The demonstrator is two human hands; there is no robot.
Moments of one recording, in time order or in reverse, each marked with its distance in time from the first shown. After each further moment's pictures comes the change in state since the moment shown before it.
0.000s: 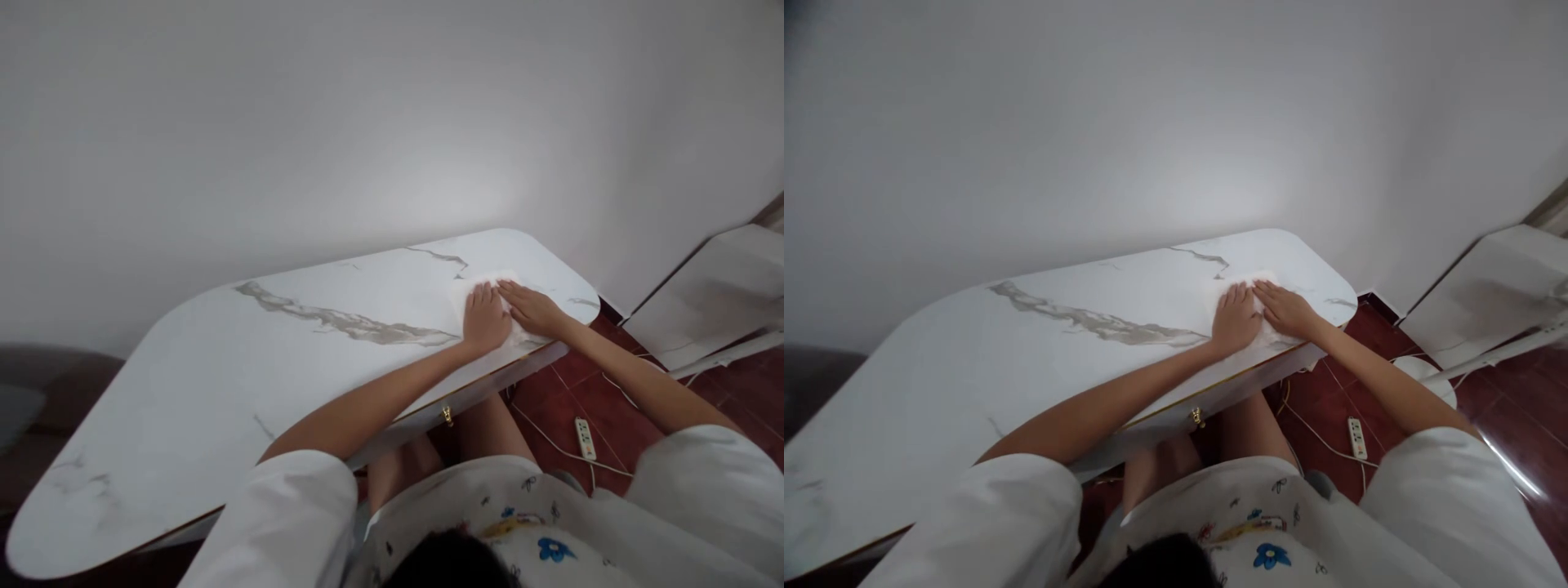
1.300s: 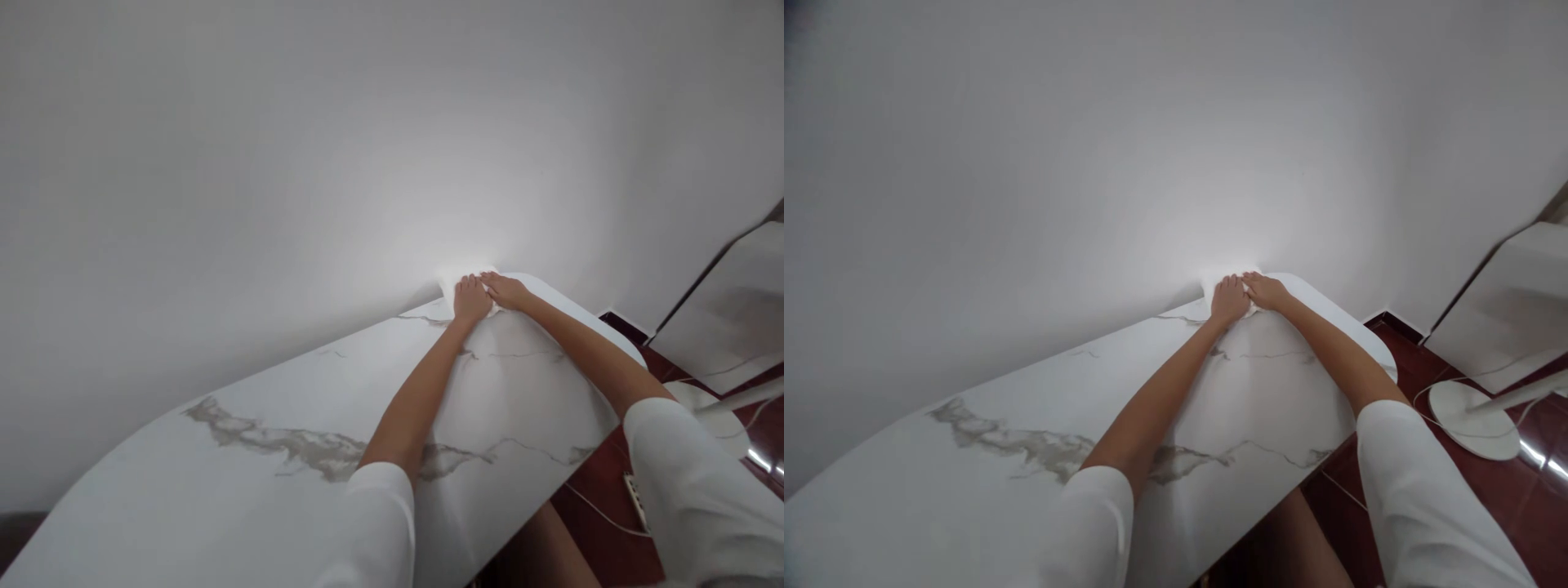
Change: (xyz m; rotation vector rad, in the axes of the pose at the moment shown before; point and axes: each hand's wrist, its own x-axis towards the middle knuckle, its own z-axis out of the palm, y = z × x) left_hand 0.215 -0.085 0.035 0.160 0.120 0.066; right_hand 0.180 0.131 0.043 -0.090 -0.026 0.241
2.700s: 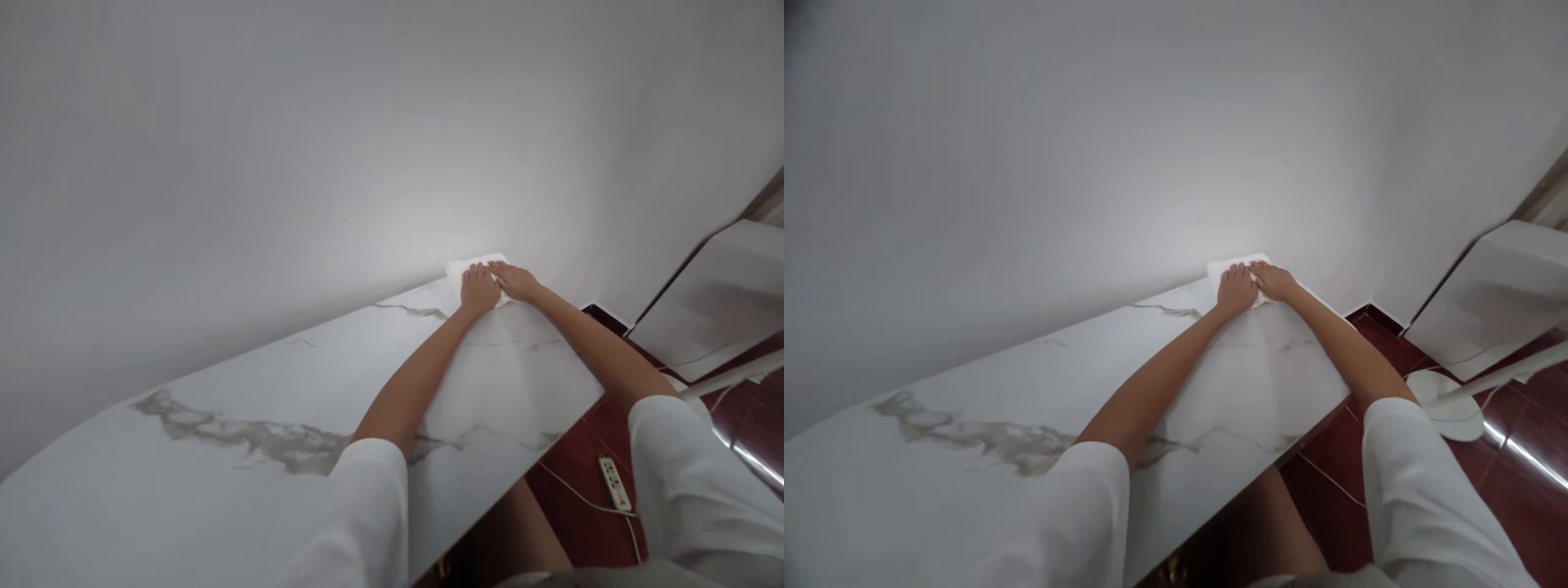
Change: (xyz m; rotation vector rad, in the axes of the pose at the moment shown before) left_hand 0.007 0.054 0.010 -0.039 0.063 0.071; right_hand -0.042 0.046 -0.010 -0.034 -0.006 0.021
